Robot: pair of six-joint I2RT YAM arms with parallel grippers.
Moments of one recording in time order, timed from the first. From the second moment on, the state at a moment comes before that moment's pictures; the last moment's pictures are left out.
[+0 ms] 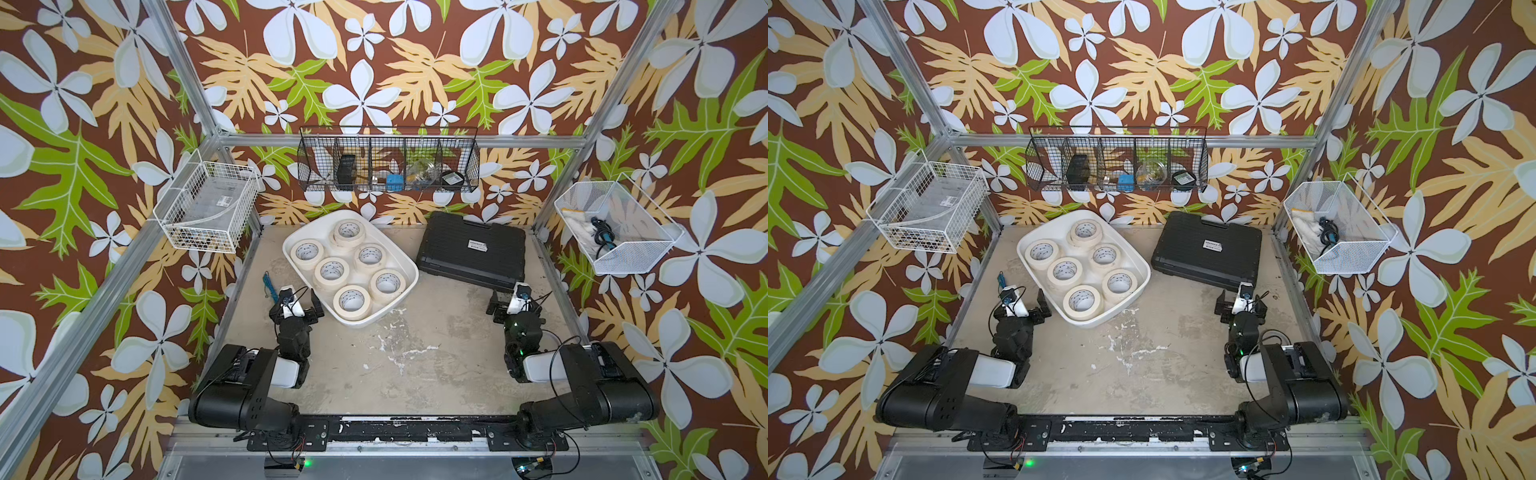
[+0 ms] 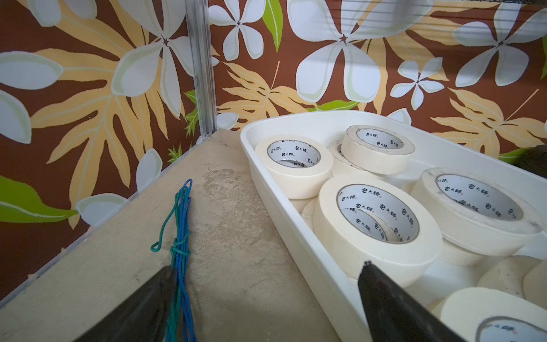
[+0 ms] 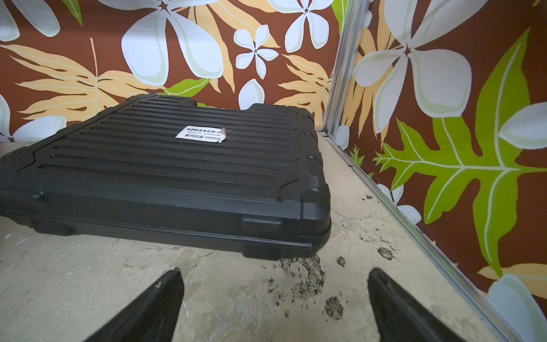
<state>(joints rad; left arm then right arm) -0.12 1.45 0.13 1.21 -0.39 -0.11 0.06 1.47 0.17 1.15 0.32 -0.01</state>
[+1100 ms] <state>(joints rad) -0.20 1.07 0.38 0.65 -0.55 -0.33 0.06 1.15 0.48 0.56 0.38 0.17</state>
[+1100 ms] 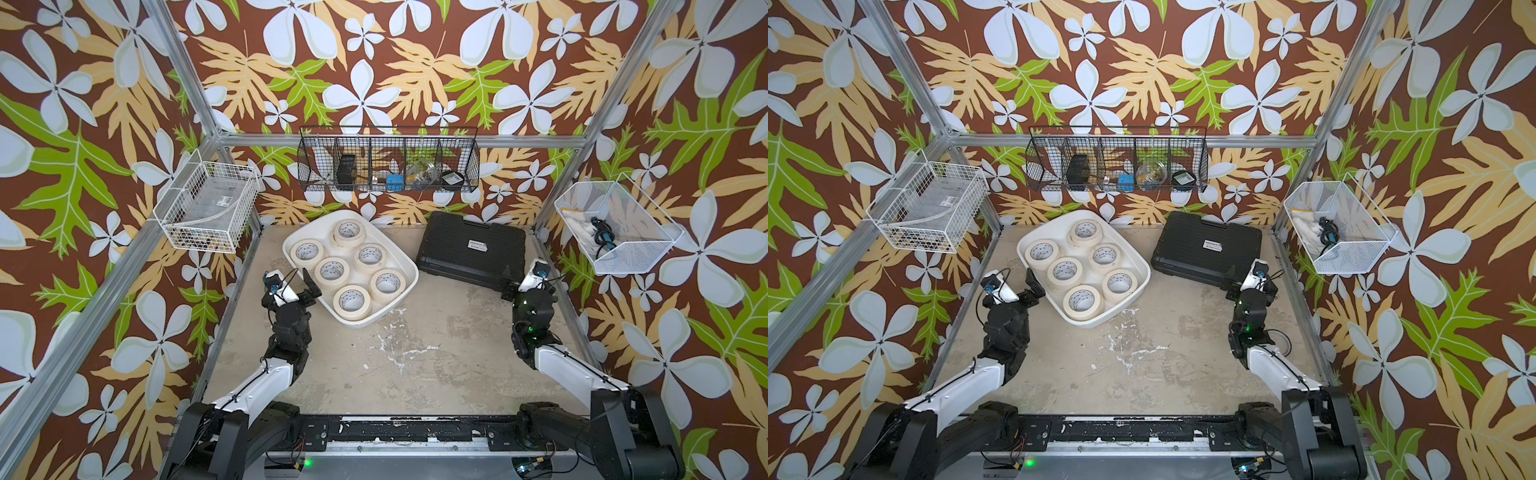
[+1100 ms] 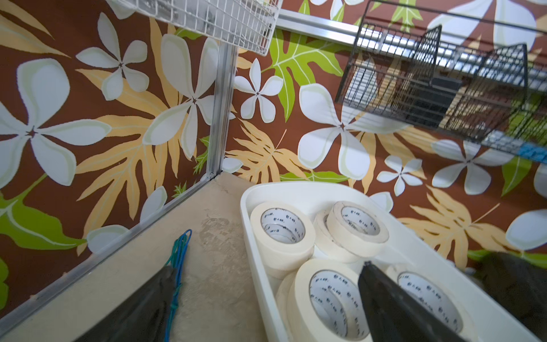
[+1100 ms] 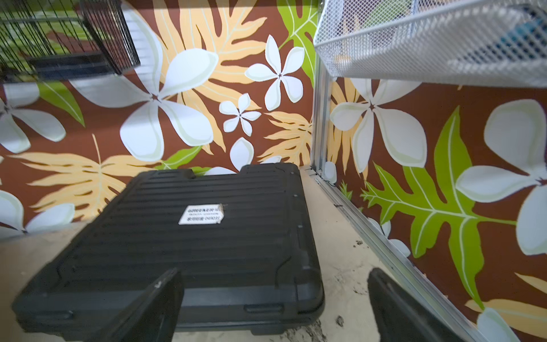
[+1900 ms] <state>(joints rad) -0.13 1.41 0.84 -0.23 -0.14 -0.70 0.20 1.08 0.71 -0.30 -0.26 0.46</state>
